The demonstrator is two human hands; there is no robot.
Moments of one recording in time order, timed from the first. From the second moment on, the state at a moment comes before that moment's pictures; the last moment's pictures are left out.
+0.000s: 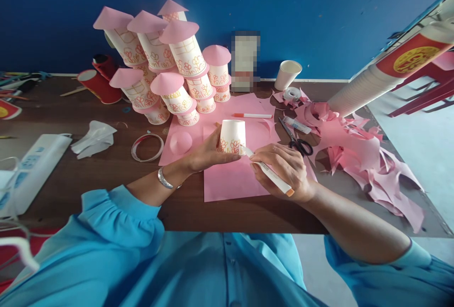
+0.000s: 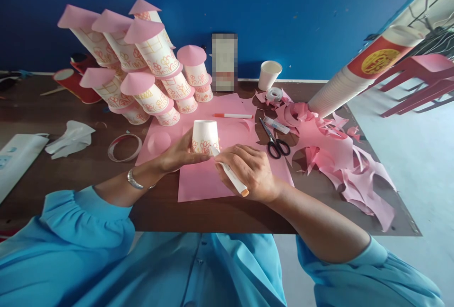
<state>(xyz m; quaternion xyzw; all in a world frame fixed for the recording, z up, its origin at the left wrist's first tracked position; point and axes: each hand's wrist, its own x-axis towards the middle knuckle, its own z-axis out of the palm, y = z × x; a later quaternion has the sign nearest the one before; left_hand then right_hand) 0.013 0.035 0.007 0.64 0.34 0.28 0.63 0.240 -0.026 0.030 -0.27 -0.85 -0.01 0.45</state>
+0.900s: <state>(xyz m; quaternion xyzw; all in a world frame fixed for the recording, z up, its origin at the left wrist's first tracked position) 0.012 0.035 0.004 0.63 0.34 0.29 0.63 0.236 -0.027 0.031 -0.29 -0.85 -0.02 0.44</state>
